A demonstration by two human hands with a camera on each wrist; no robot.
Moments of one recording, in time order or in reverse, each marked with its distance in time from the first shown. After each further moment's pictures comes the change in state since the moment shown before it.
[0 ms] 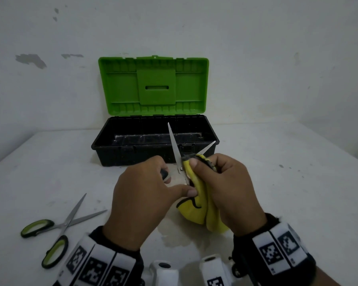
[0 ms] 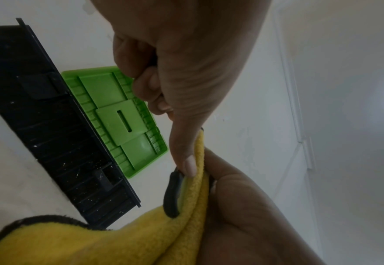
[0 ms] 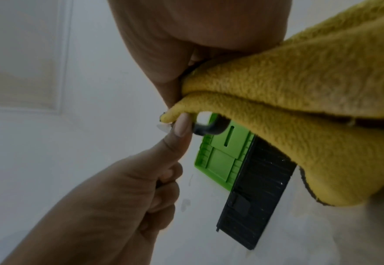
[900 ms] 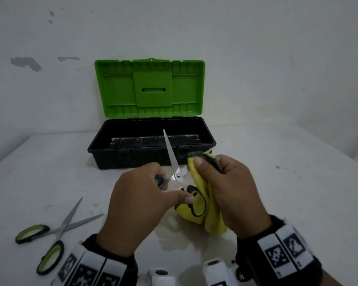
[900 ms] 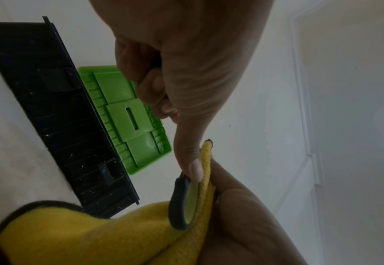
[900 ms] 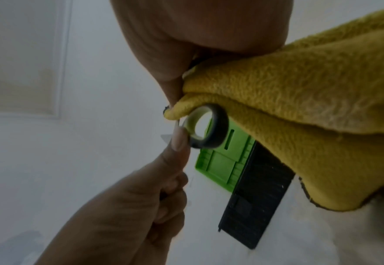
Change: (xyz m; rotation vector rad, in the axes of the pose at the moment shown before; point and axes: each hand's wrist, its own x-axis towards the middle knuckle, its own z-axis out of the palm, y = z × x) left_hand -0.003 -0.005 0.002 -0.116 -0.017 0.008; right_hand 0.001 0.001 -0.013 0.020 0.002 0.025
